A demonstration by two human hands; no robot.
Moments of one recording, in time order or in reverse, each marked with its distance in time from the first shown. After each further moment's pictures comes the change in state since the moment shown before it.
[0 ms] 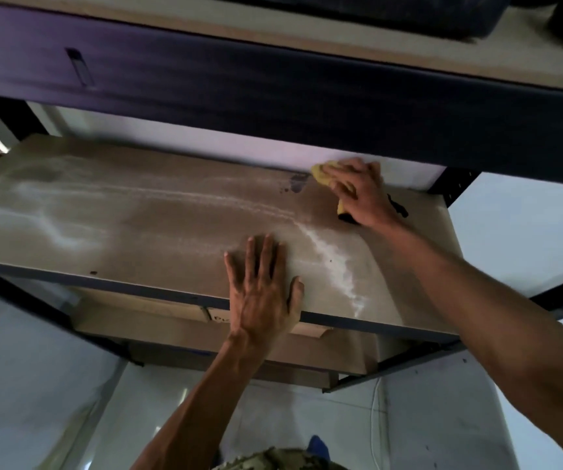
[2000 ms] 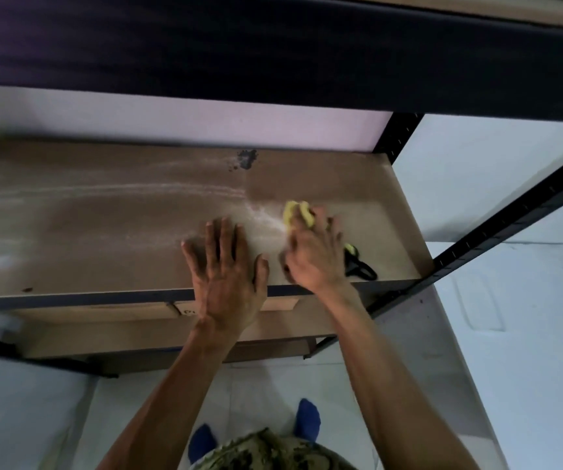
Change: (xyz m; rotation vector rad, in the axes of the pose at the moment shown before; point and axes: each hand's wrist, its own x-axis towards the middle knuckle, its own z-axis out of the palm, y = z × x) left_hand -0.002 -0.001 0.000 0.042 -0.001 0.050; right_hand -0.135 -0.126 0.005 -0.298 -0.148 0.559
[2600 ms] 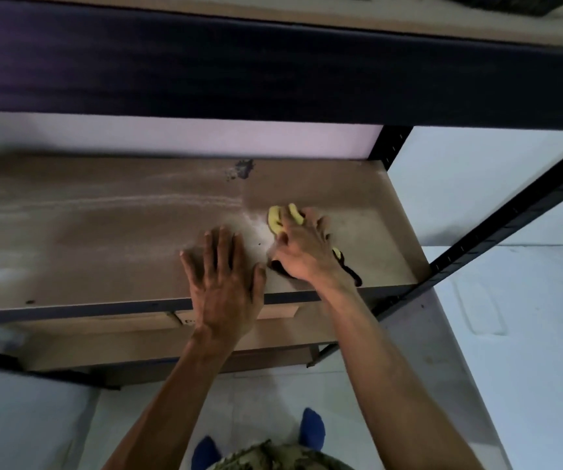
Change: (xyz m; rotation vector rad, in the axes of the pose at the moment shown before) left_hand -0.001 -0.003 -0.001 -0.003 -0.011 0.012; right_hand 0.018 -0.015 -0.019 0.134 -0.239 0.069
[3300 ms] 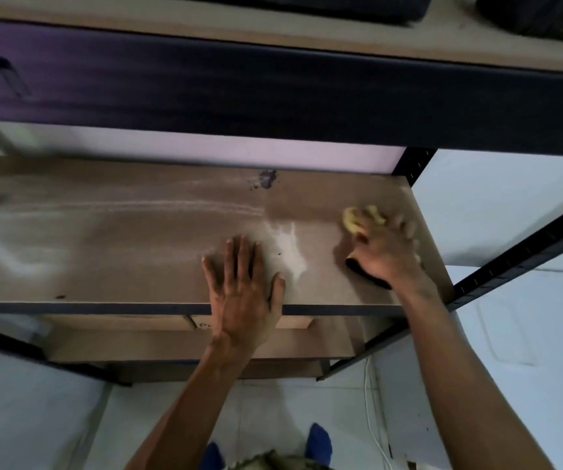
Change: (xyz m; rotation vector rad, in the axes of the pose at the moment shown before) left_hand 0.001 0.001 -0.001 0.002 -0.001 -0.025; right_hand 0.022 0.077 -0.037 -0.069 0.064 0.124
